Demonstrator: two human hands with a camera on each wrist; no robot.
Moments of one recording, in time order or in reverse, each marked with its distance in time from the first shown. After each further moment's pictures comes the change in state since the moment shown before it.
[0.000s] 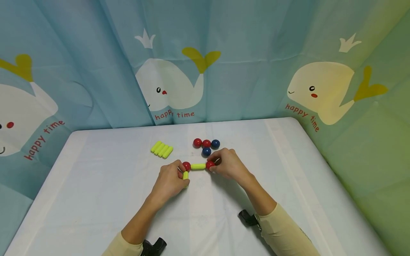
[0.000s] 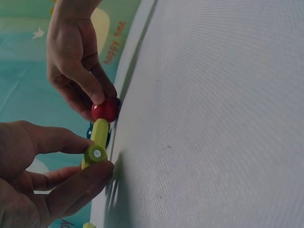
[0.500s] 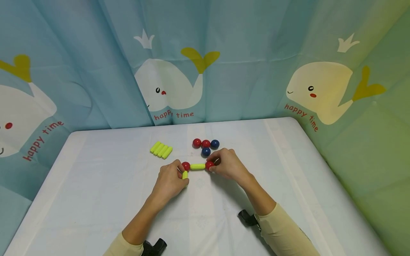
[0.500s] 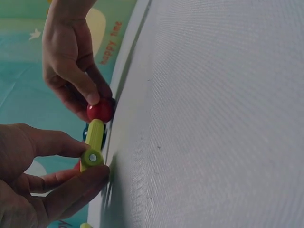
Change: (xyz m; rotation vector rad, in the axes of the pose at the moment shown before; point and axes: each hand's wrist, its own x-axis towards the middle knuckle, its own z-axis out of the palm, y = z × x) left_hand 0.000 0.000 0.003 0.000 0.033 0.009; right_hand 0.000 -0.002 0.000 0.019 -0.012 0.026
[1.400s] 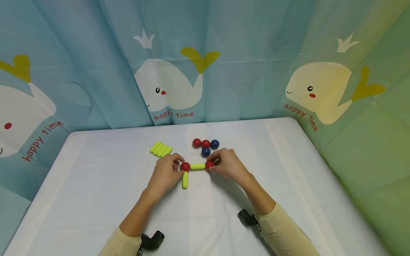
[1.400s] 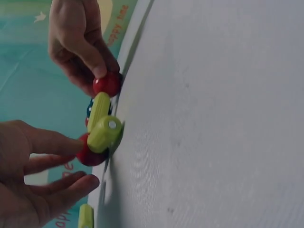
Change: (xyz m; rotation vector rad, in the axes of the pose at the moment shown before) left_hand 0.018 -0.010 -0.011 0.019 0.024 0.079; right_hand -0.001 0.001 0.000 -0.010 0.005 -0.005
